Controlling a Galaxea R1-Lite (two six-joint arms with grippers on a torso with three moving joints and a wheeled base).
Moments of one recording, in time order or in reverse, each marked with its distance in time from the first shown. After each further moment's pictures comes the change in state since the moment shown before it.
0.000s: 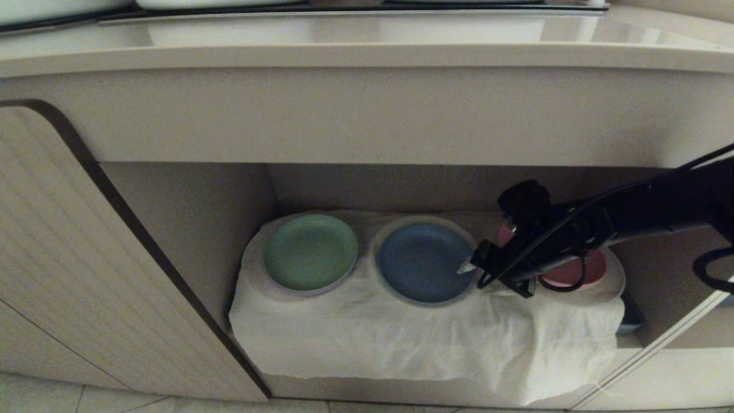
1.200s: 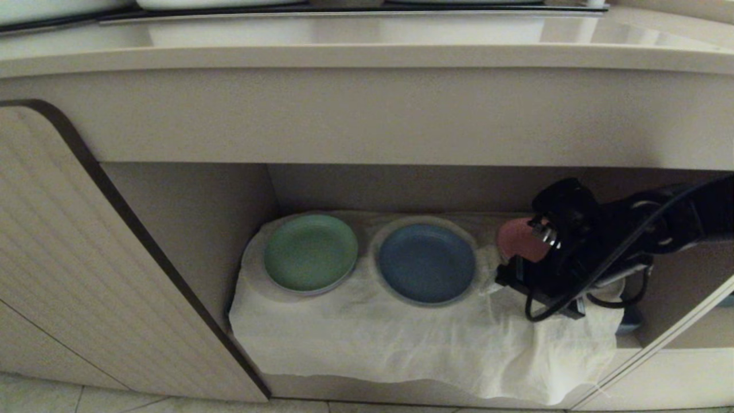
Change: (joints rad) left arm 0.000 0.000 0.000 0.000 0.000 0.000; right arm 0.002 -0.228 0.177 0.160 0.007 -0.138
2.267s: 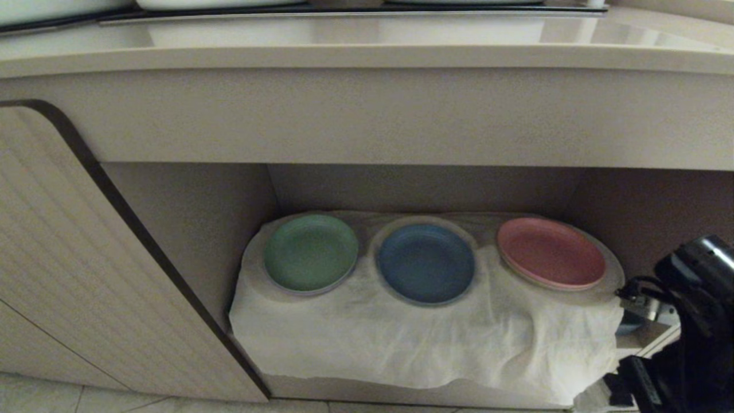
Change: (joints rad) left arm 0.000 0.000 0.000 0.000 0.000 0.000; right arm -0.007 -0.468 0.403 0.220 -0.005 -0.220
